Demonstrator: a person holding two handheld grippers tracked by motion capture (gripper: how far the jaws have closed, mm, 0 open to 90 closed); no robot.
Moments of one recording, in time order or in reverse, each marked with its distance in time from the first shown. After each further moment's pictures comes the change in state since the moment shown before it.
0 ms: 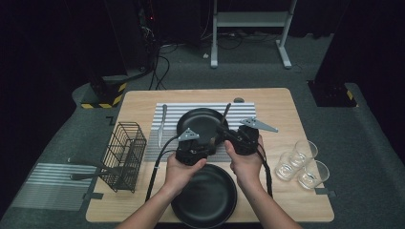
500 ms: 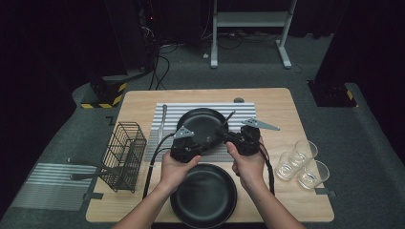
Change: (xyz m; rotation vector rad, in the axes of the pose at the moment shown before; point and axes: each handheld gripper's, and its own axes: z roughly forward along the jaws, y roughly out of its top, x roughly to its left) left arm 0.015 0.002 -0.007 0.001 0.057 -0.032; right arm -0.009 -0.002 -0.001 0.040 0.101 0.046
